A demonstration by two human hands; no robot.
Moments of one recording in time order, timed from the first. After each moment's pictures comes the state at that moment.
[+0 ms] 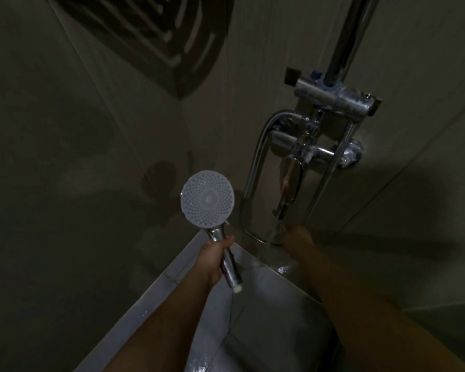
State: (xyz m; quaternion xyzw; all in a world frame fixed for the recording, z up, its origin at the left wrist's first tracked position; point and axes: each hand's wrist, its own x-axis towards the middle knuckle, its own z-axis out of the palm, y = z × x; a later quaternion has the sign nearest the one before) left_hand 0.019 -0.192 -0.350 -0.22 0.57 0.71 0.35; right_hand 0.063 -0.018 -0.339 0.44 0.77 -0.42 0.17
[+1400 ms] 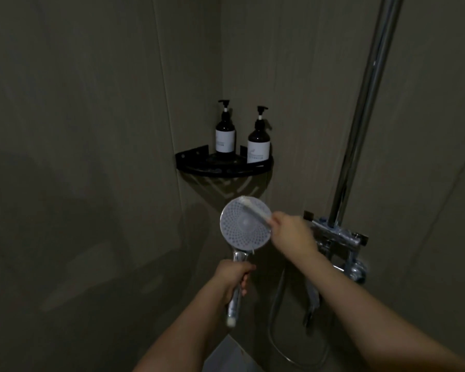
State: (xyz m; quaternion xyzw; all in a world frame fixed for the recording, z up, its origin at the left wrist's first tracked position) left_hand -0.017 -0.232 -0.131 -0.02 0.72 0.65 0.25; right_hand 0.018 -0.106 -0.054 0.14 0.93 -0.29 -0.17
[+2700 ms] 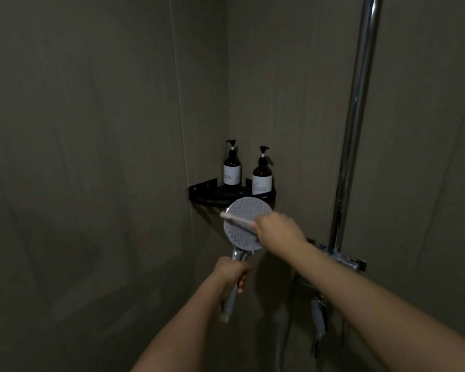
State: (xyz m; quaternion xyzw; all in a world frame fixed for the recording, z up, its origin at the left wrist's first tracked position) left_hand -0.011 -0.255 -0.052 0.01 0.77 0.61 0.19; right_hand 0.031 -0.148 0.035 0.13 0.93 -0.29 -0.17
